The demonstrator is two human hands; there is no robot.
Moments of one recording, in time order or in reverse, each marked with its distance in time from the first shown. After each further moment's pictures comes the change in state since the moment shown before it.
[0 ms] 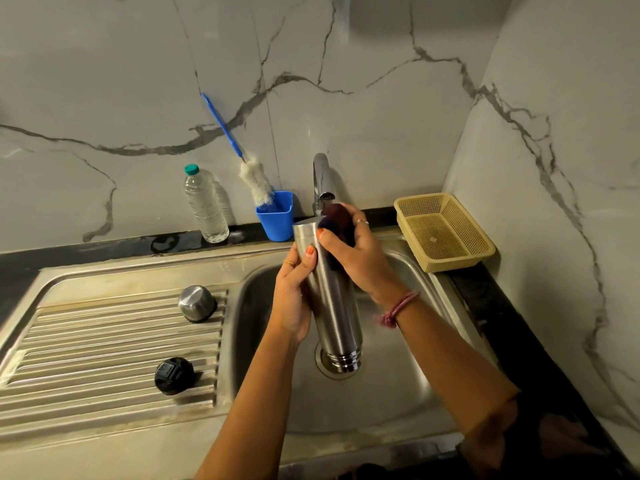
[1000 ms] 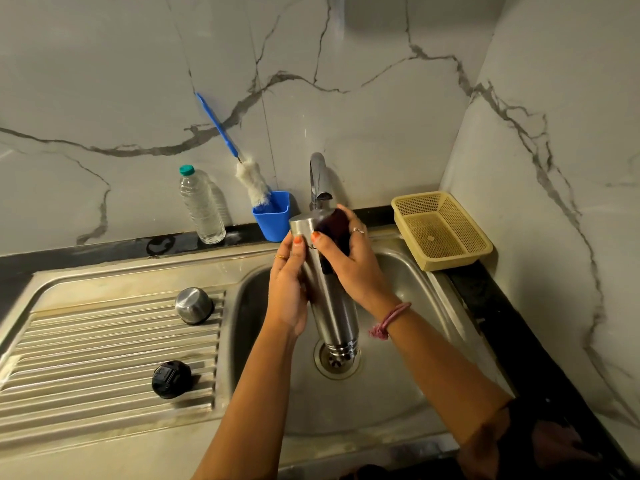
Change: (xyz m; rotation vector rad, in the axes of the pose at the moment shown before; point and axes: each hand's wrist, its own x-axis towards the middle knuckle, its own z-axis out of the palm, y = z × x) left_hand 0.006 0.007 0.005 0.024 0.160 -0.021; right_hand -0.002 0.022 0.009 -0.165 0.112 -0.044
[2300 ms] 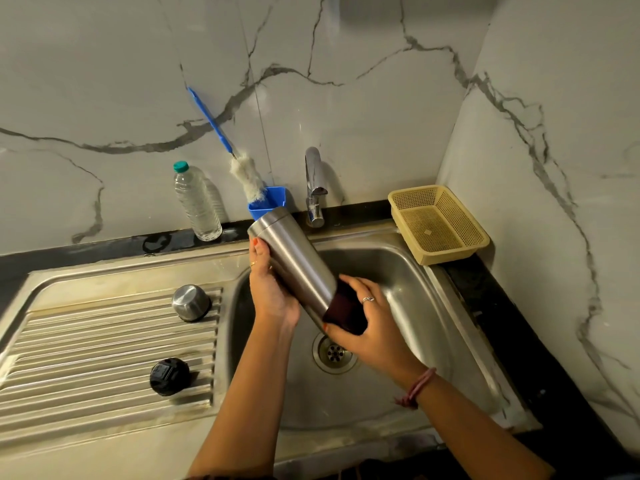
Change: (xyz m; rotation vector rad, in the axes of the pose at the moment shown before) left_hand 0.008 -0.004 -0.010 -0.301 0.266 -0.030; right_hand -0.087 0.047 -0.023 -0.309 -0.104 0.001
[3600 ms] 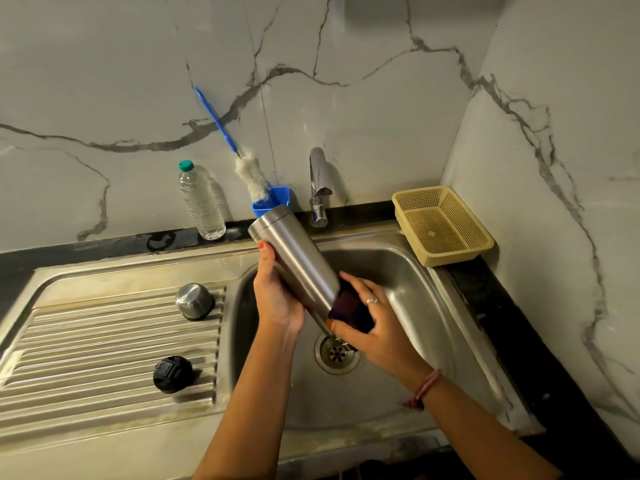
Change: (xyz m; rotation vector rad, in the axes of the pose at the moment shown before) left_hand -0.011 -0.003 -0.003 0.051 -0.088 0.007; right_hand 0.001 0.002 -0.003 0.173 -0.068 0.014
